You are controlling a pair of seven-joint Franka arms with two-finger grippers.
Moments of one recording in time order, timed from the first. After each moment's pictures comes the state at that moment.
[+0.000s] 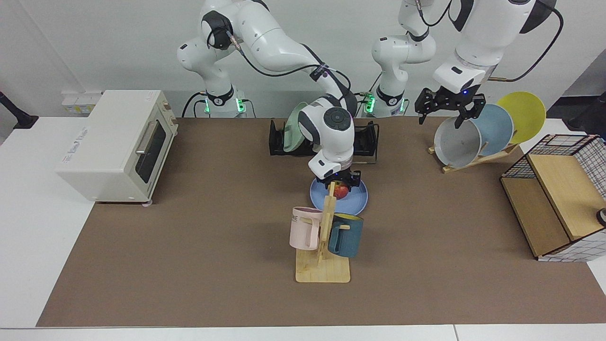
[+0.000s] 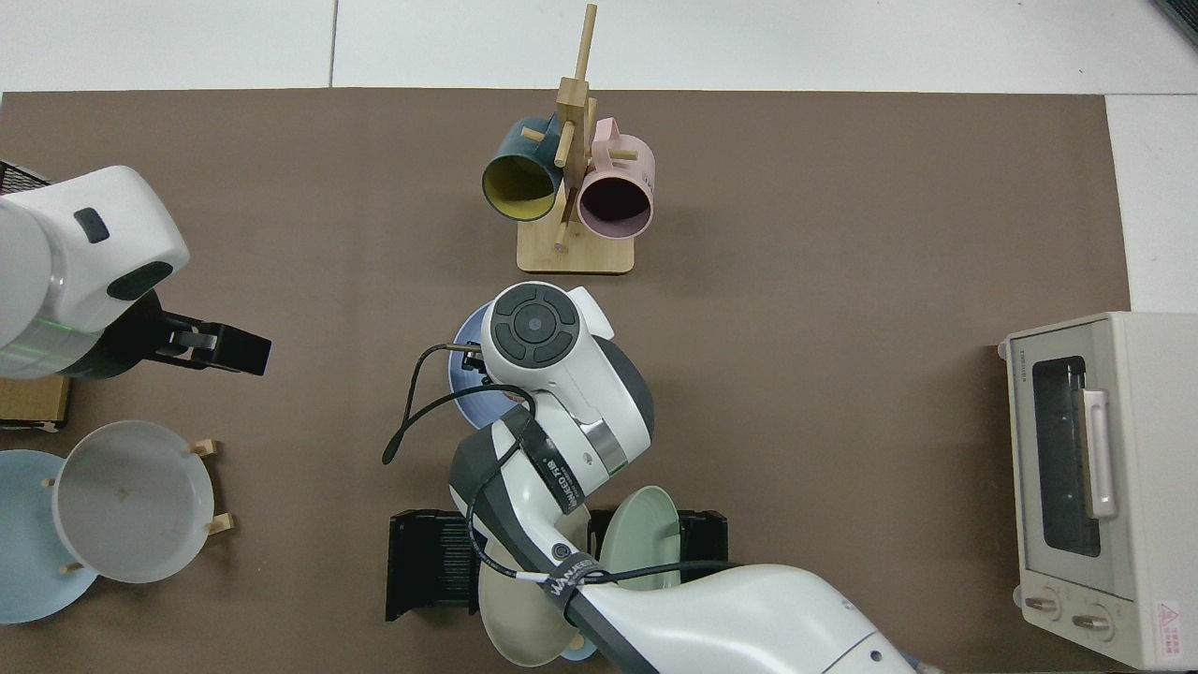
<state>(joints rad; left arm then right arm) 0.00 -0.04 -0.17 -1.61 0.00 1.55 0.05 0.76 0.63 -0.08 -1.47 0.18 2.16 0.83</state>
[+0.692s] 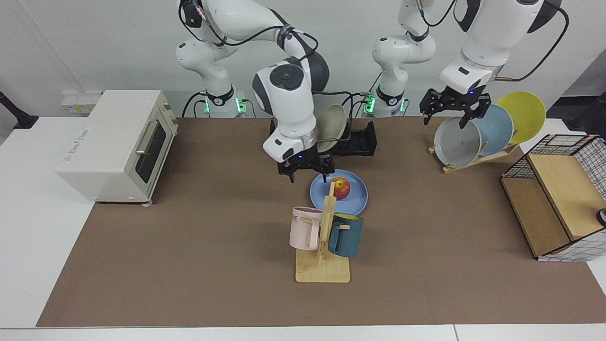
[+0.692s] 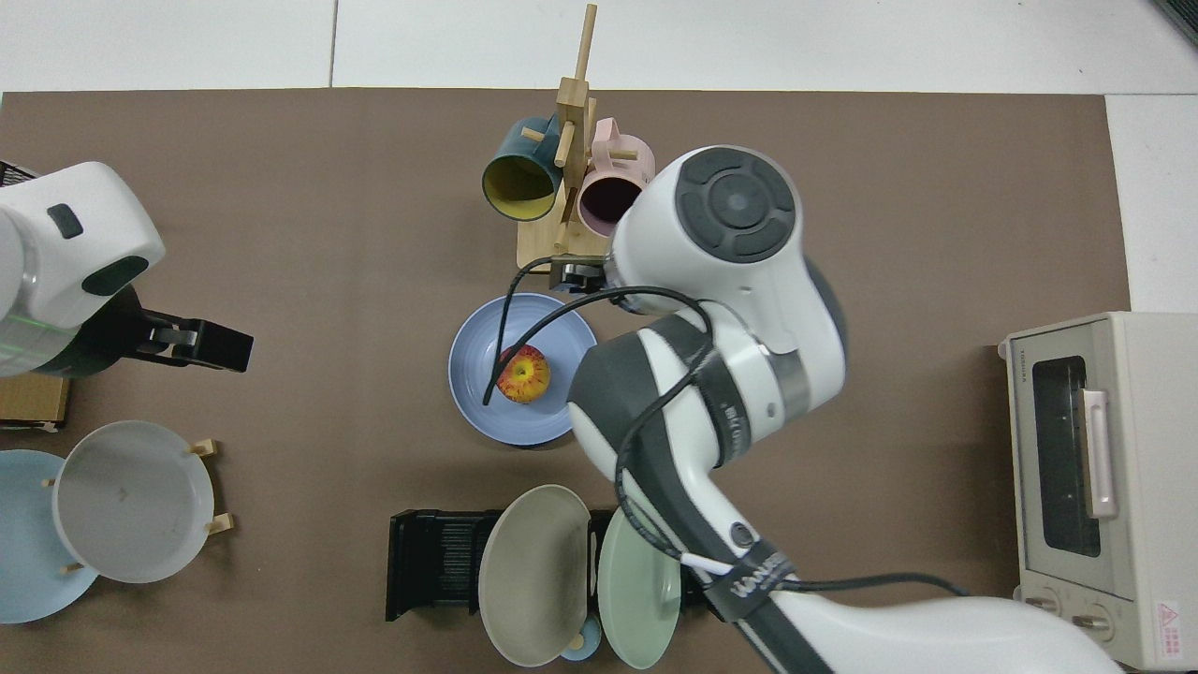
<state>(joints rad) 0.02 -0.04 -0.17 -1.61 0.00 1.55 0.05 0.62 0.40 -0.16 -1.44 0.16 1.98 0.52</state>
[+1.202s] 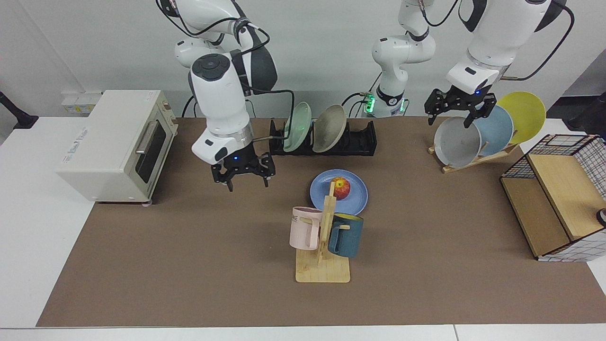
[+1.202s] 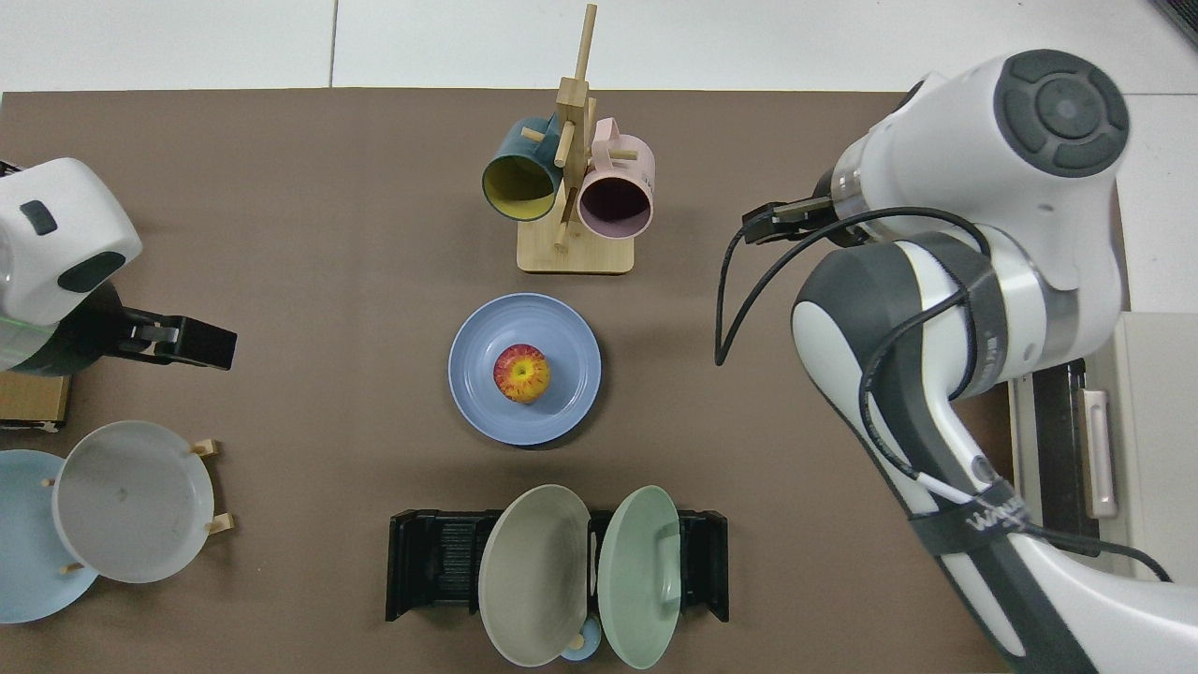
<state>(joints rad) 0.04 -0.04 -0.17 -1.61 0.00 1.55 0.05 0.40 0.30 -0.16 -1.50 0.06 1.95 0.12</state>
